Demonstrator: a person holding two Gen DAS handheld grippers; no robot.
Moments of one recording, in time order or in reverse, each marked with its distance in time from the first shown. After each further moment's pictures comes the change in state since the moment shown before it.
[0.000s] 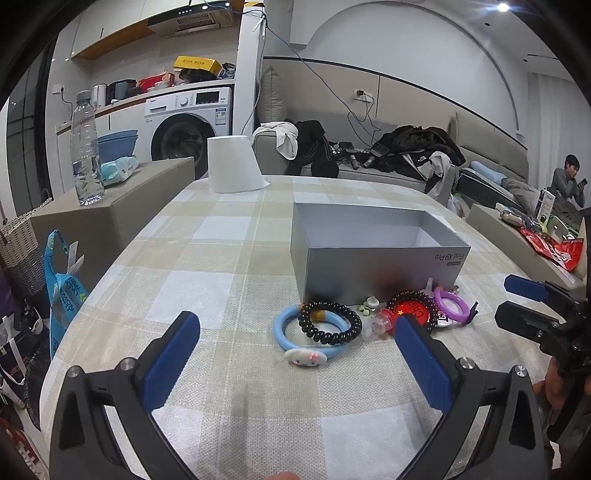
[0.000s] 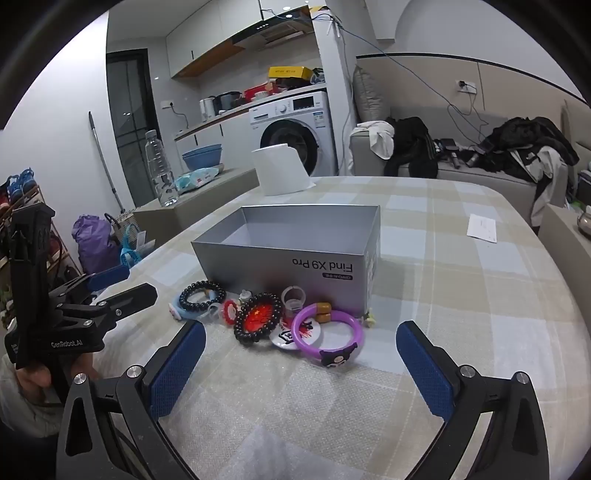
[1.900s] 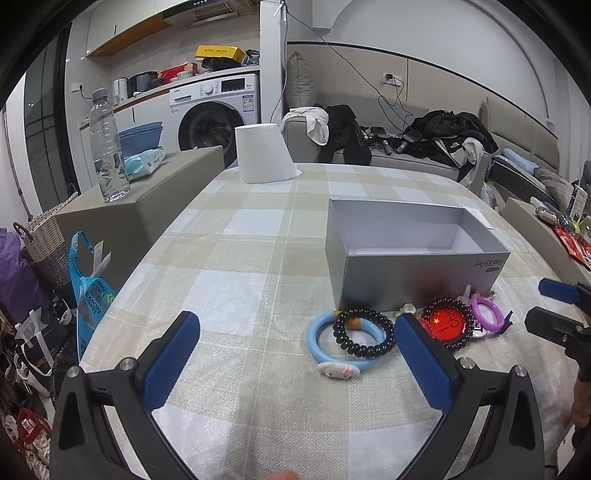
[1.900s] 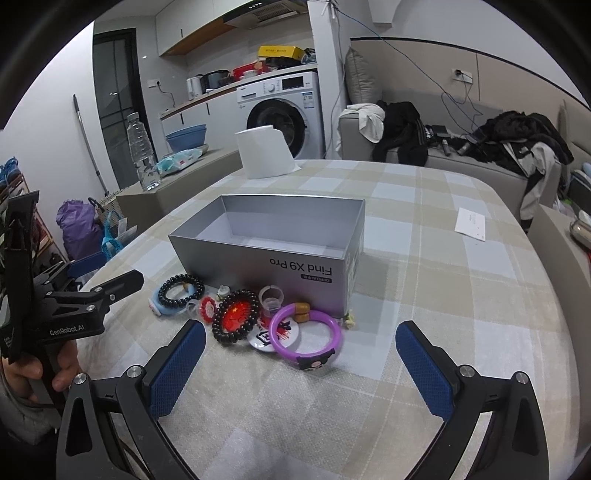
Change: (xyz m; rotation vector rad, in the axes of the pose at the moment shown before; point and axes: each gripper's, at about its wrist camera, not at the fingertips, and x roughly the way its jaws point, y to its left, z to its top) left arm 0.011 0.006 0.015 -0.005 0.073 0.139; right arm 0.011 -0.011 0.017 0.011 0.114 -0.052
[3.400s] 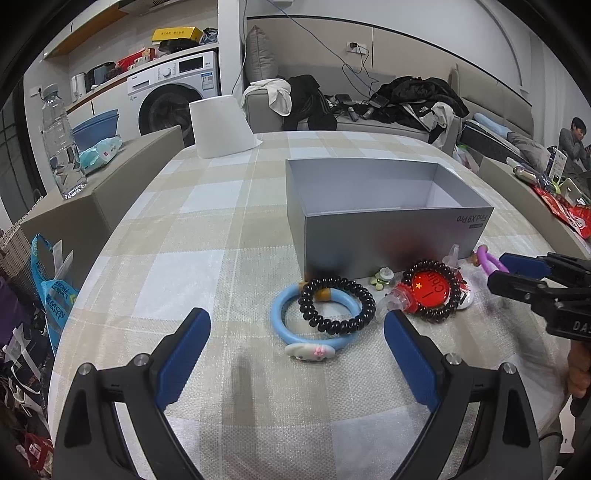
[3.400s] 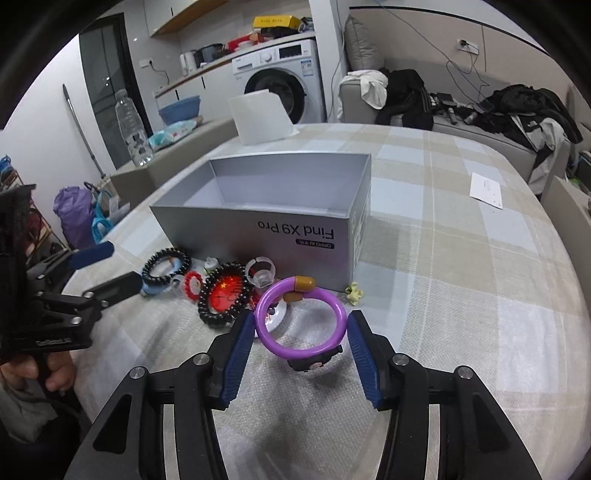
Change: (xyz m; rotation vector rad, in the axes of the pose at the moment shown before) left arm 0.018 -0.011 -0.007 0.101 0.117 -0.105; right arm 0.022 -0.002 -0.006 0.004 0.094 0.003
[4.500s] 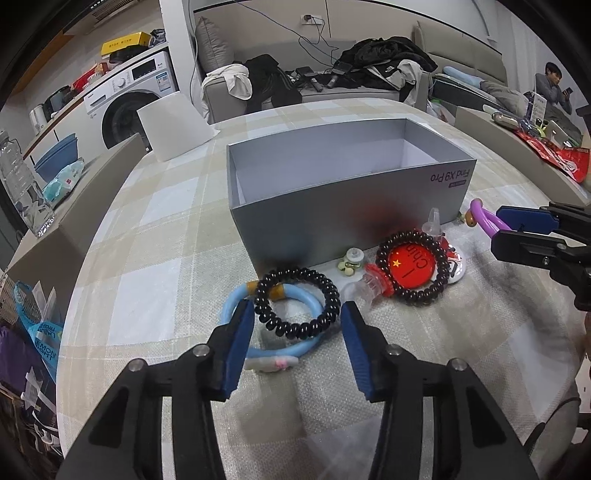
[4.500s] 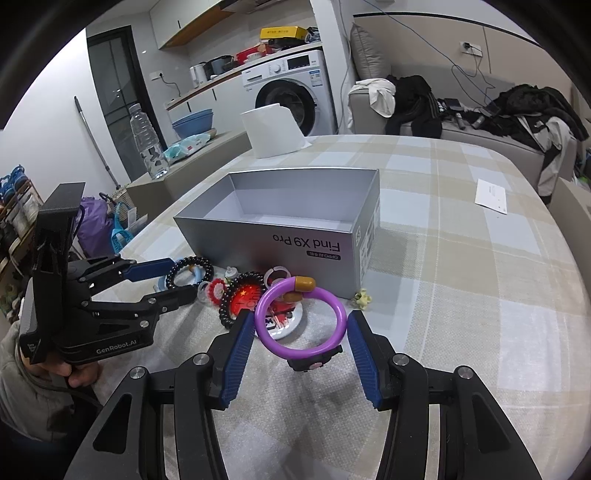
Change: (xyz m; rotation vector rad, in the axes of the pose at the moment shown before) left arm 0.015 -0.026 0.006 0.180 0.091 -0.023; right arm -0.010 -0.001 0.001 0.011 -0.027 0.064
